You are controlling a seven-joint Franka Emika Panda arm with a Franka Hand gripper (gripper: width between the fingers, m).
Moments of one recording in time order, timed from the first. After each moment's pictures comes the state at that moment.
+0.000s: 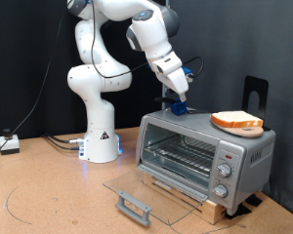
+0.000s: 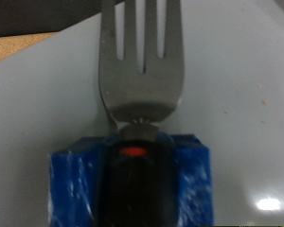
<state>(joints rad) 0.04 -0.86 0.35 -2.84 0.81 2.02 -0.76</state>
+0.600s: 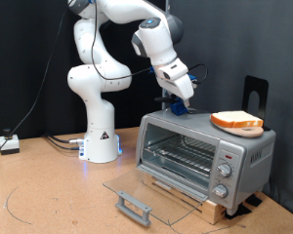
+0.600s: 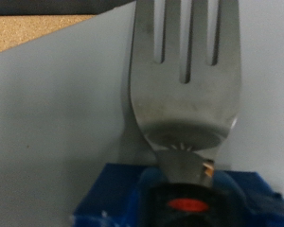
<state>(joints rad) 0.07 -0.86 0.44 -2.88 0.86 2.08 -0.81</state>
